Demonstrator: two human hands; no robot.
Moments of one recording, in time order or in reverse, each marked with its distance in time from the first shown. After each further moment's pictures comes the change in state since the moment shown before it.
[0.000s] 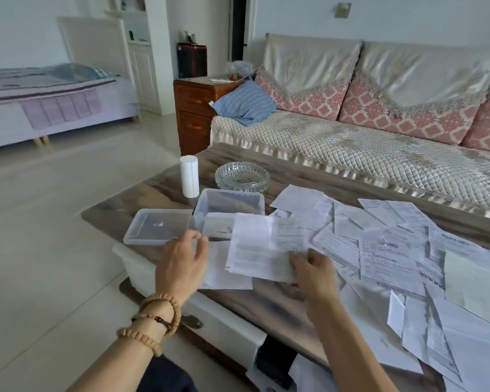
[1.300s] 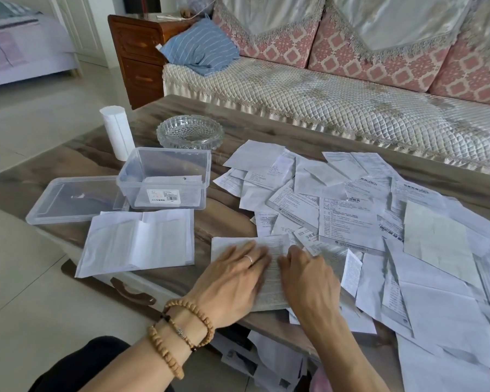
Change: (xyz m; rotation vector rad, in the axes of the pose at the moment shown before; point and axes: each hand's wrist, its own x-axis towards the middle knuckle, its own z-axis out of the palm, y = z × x) left_hand -0.060 0.066 0.128 0.404 -0.567 0.817; right_hand 0.009 0.055 -0.074 -1.138 0.062 -0.211
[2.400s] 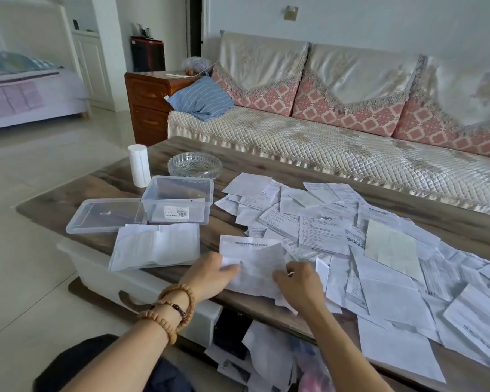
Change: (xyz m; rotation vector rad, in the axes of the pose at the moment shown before) left_hand -0.041 0.006 -0.044 -0.571 0.024 -0.510; right_hand -0.037 0.016 -0.023 0.516 -0.114 0.148
